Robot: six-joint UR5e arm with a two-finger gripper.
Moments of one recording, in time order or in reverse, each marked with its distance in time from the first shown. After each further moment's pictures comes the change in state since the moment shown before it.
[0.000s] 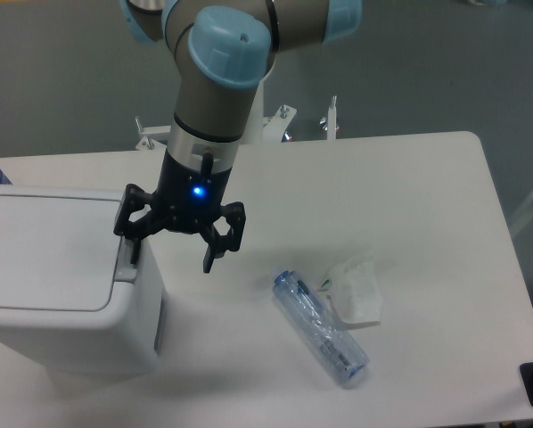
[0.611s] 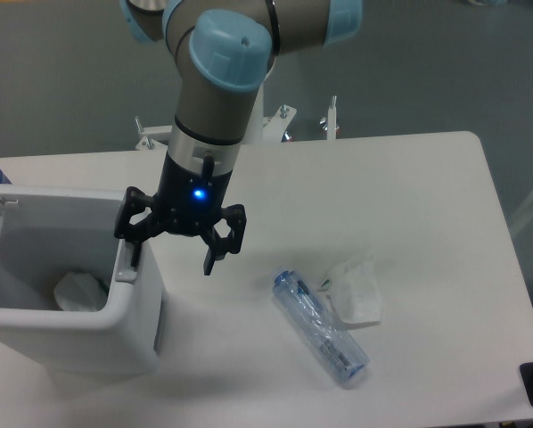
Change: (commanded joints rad) arm 0.009 0.006 0.044 0.002 0.003 -0.014
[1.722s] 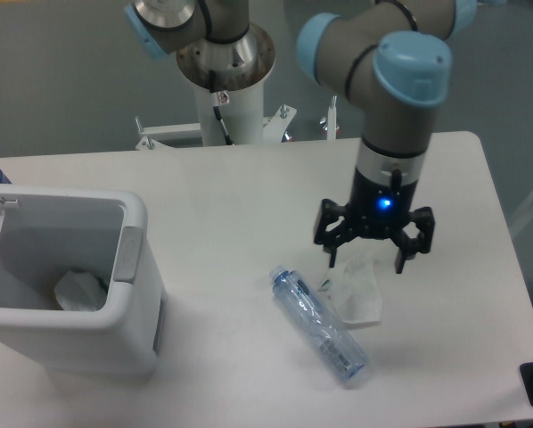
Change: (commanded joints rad) arm 0.331 -0.126 -0.009 -0.040 0.209 0.814
